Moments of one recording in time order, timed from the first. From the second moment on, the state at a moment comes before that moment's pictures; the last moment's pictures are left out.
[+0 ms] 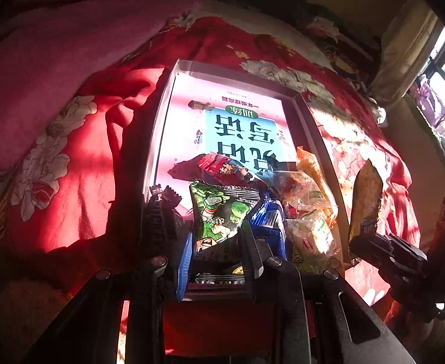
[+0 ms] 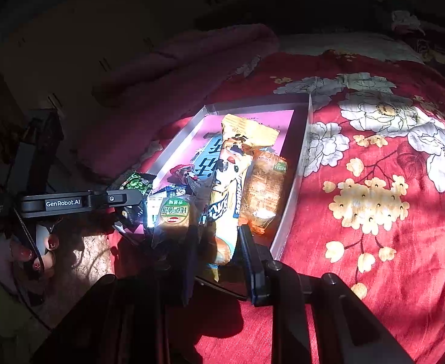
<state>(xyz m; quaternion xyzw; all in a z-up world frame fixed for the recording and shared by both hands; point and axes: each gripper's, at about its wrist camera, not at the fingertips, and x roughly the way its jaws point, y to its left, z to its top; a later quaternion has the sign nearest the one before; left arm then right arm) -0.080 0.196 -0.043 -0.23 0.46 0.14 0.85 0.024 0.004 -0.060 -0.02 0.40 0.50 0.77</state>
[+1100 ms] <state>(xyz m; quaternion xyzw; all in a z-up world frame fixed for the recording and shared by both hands) -0.076 0.193 -0.047 -0.23 0.46 0.13 0.85 0.021 0.015 -0.067 -0.06 0.40 0.49 0.77</state>
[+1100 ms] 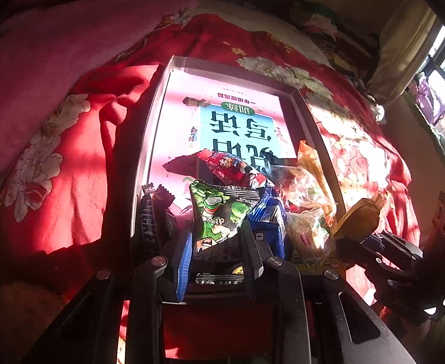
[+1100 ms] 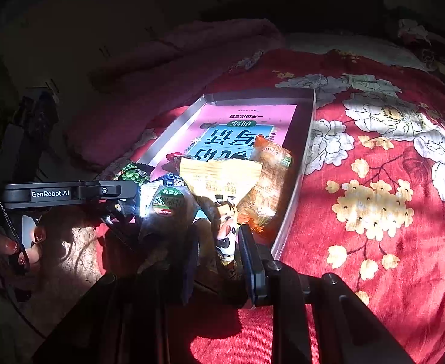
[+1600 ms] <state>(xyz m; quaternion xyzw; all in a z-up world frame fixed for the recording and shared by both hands) -0.076 0.194 -0.046 -0.24 0.46 0.13 0.84 0.024 0.012 -0.066 -0.06 0.40 0.48 0.78</state>
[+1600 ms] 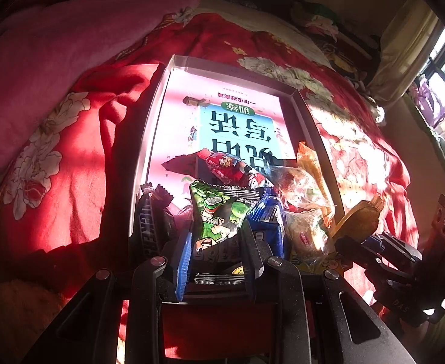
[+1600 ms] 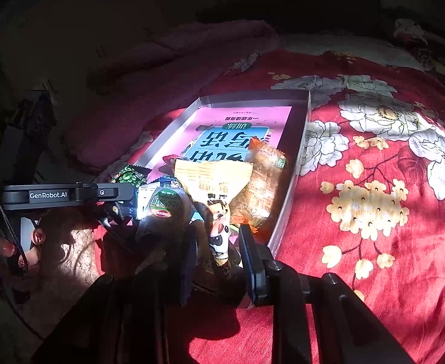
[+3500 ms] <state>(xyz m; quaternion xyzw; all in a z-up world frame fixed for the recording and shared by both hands) -0.088 0.172 0.006 -0.20 0.40 0.16 0.88 0.002 -0.003 -0.026 -0.09 0.31 0.46 0.83</state>
